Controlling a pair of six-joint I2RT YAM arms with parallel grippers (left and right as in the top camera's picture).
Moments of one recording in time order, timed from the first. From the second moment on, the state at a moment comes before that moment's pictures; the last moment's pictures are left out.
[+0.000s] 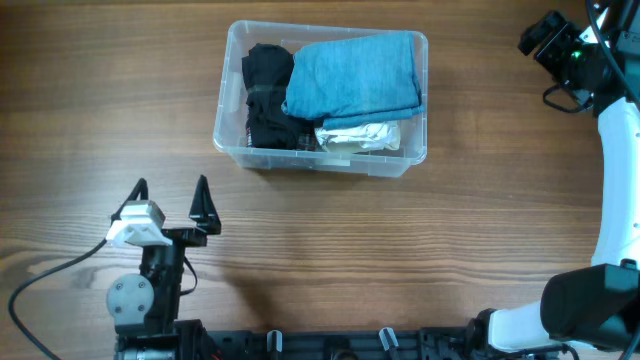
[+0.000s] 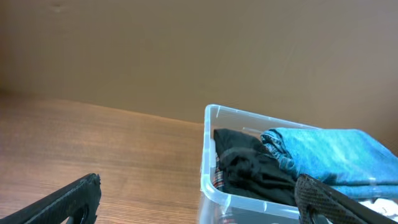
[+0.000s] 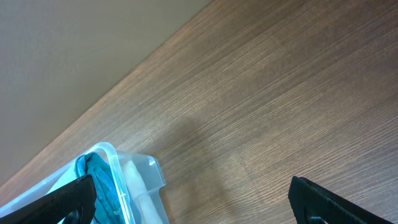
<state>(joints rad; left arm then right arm) 0.06 0.12 0.16 -0.02 0.08 -0.22 -0.23 1.65 1.67 -0.85 -0.11 0.47</state>
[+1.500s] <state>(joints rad) 0.06 0.01 0.05 -0.15 0.08 -0.22 -0.19 1.50 1.67 -0.86 -0.11 0.47</state>
